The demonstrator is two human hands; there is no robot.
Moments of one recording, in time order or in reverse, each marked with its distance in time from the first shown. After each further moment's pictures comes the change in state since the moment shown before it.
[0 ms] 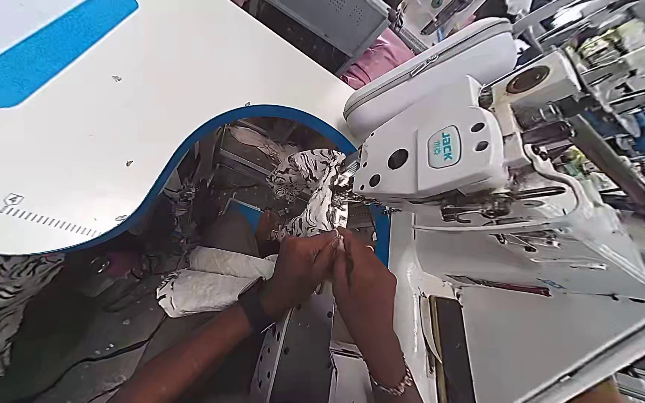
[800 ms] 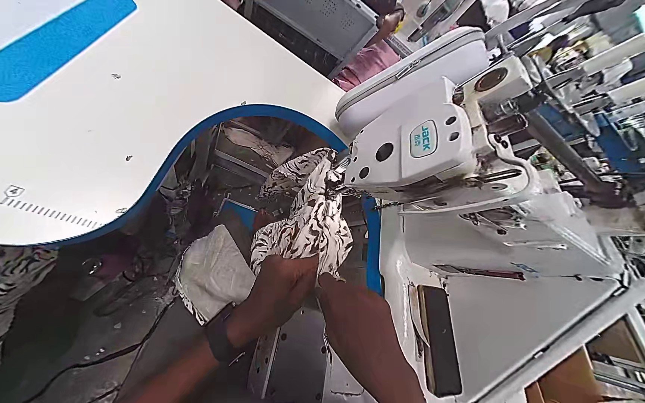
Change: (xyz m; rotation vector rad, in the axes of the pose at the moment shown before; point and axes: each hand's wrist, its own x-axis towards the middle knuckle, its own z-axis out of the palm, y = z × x) left_hand -0.039 0.015 -0.026 0.066 -0.176 0.023; right_hand -0.033 -0.003 -0.032 -0.171 -0.271 -0.317
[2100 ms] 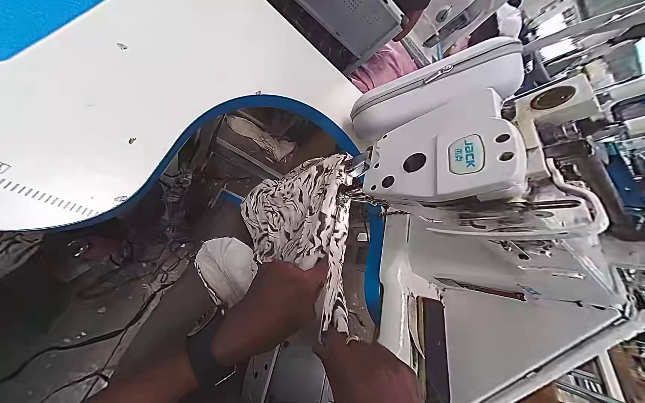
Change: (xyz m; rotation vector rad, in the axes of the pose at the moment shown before) left_hand 0.007 0.025 -0.027 0.284 -0.245 -0.048; right_hand -0.029 -0.027 -0.035 -0.007 -0.131 -0.011
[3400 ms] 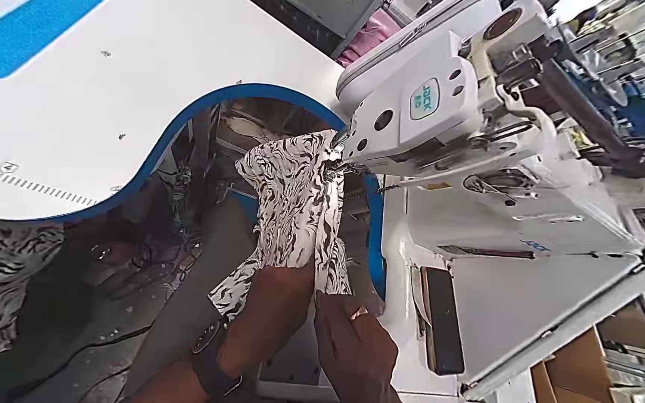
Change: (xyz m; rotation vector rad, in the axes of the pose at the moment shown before) left_hand -0.028 0.013 0.045 0.143 0.301 0.055; right_hand -0.012 0.009 0.064 0.156 0.677 0.001
